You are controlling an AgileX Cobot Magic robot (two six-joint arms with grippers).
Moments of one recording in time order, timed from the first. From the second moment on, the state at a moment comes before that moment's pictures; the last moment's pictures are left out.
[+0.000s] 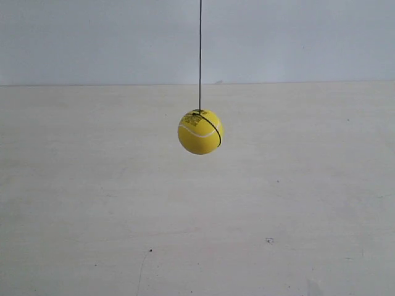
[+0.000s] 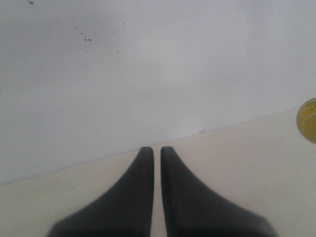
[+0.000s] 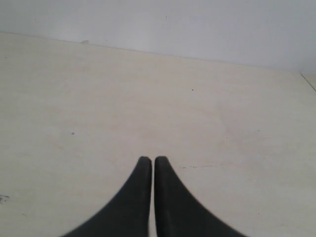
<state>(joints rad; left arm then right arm) -0.01 0.29 0.00 0.81 -0.37 -0.71 0.04 0.00 0.00 0.15 0.33 -0.25</state>
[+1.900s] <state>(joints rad) -0.01 0.00 0.00 0.16 0.34 -0.09 0.04 0.00 0.00 0.15 0.33 -0.25</state>
